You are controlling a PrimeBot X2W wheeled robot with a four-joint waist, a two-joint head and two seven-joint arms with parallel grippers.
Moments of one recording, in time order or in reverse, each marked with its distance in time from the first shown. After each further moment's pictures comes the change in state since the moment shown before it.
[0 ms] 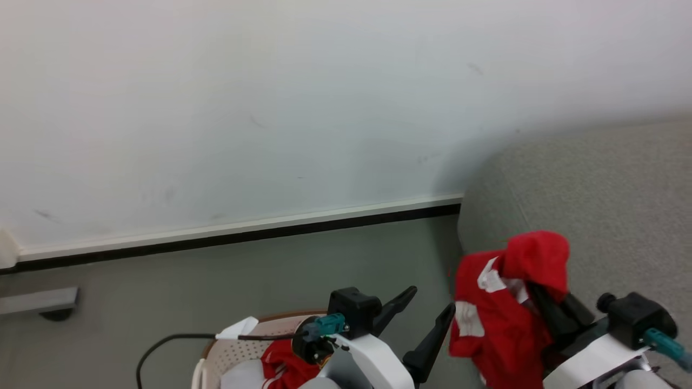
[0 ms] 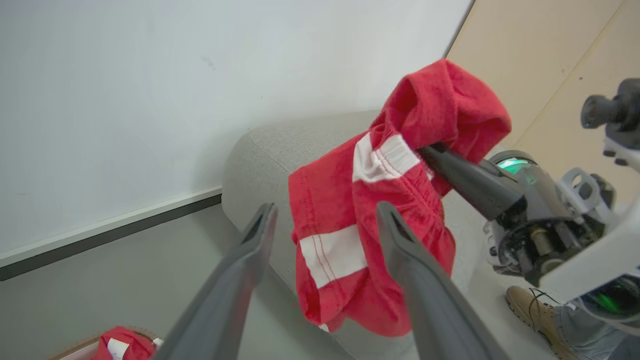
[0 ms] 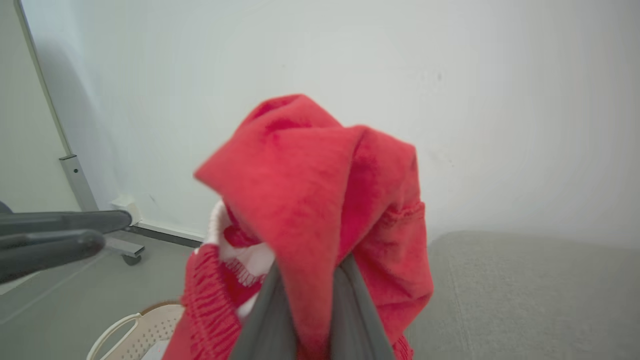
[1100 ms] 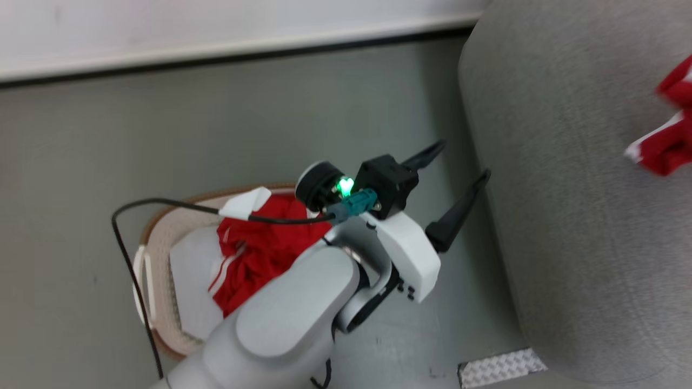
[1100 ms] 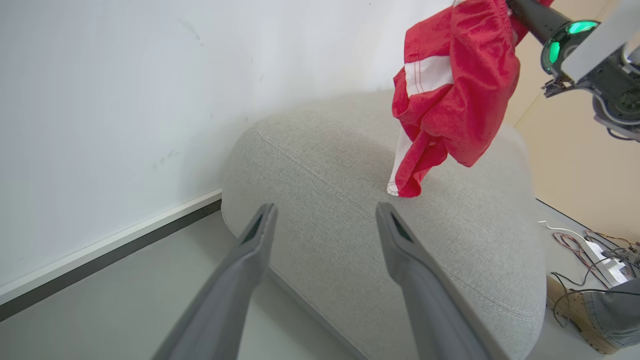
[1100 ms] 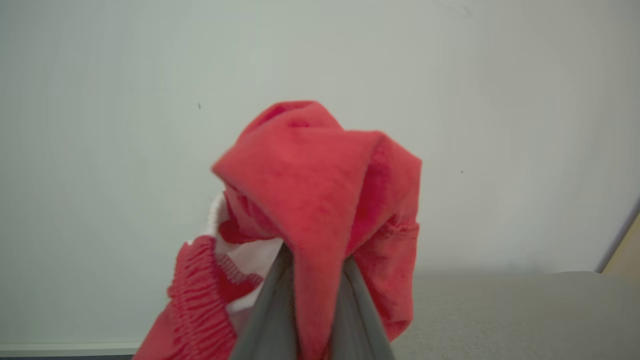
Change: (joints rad) left arm -0.403 0.014 -0.015 0.005 0.124 -0.014 0.051; right arm -0.403 -0.154 -0.540 0.091 -0.032 0.000 0.000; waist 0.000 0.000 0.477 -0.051
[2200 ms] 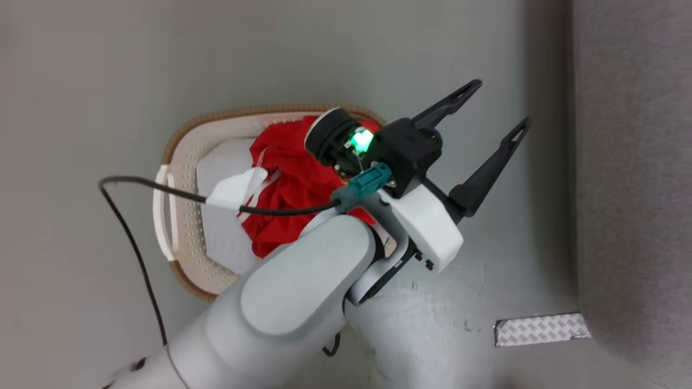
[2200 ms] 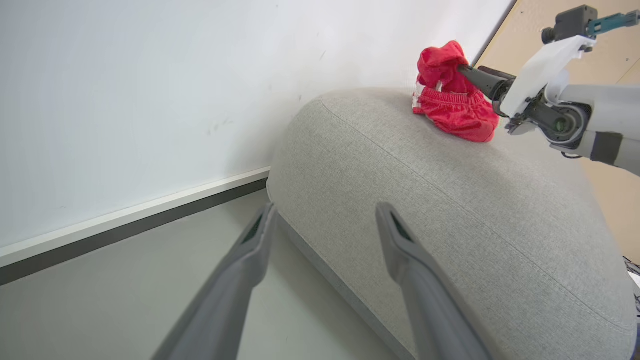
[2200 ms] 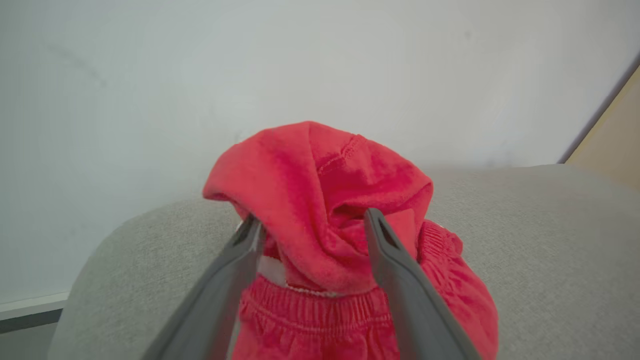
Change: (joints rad) left arm -0.139 -0.004 -0.024 -0.037 0.032 0.013 -0.086; right arm -0.372 -0.011 -0.254 0.505 -0.213 0.000 -0.004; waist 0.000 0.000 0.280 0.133
